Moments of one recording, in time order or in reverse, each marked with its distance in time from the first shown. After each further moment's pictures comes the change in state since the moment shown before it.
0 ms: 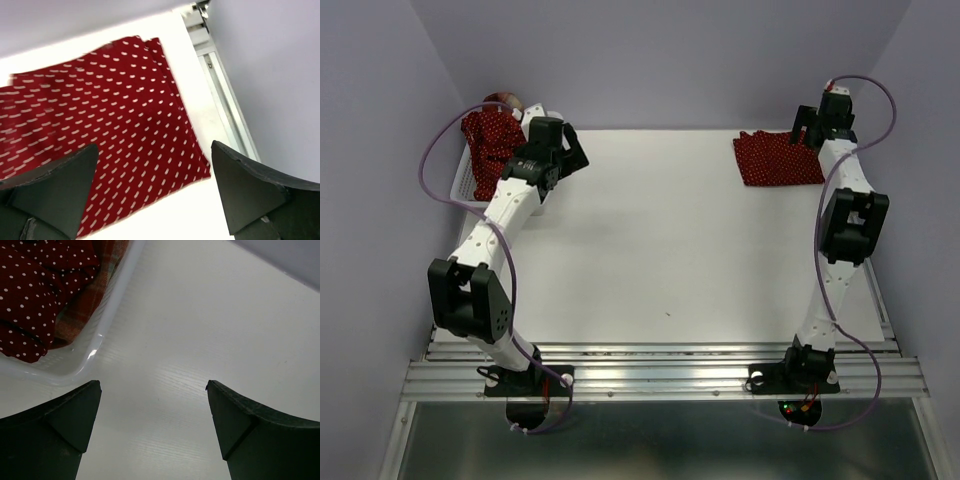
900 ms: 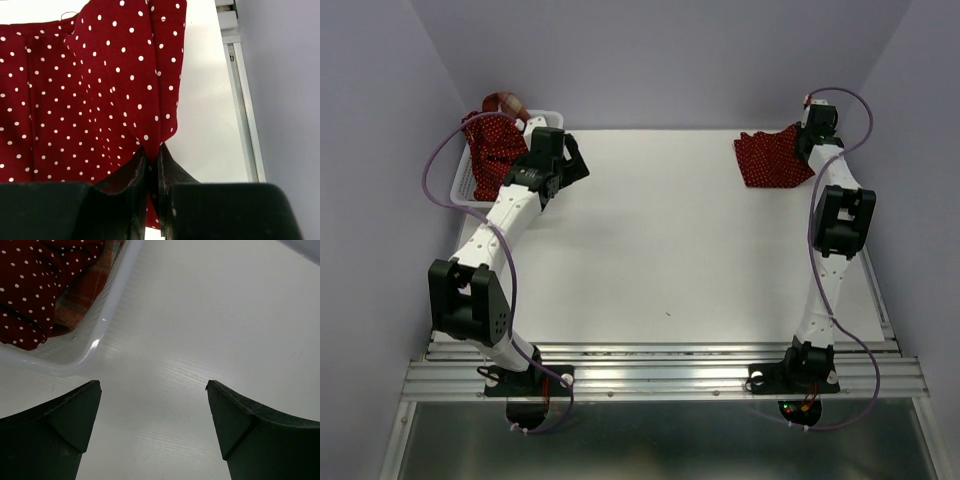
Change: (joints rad) left arm 0.000 -0.030 -0.093 0.033 0.005 0.004; right arm 0.017 0.061 -0.006 0.006 -0.035 -0.147
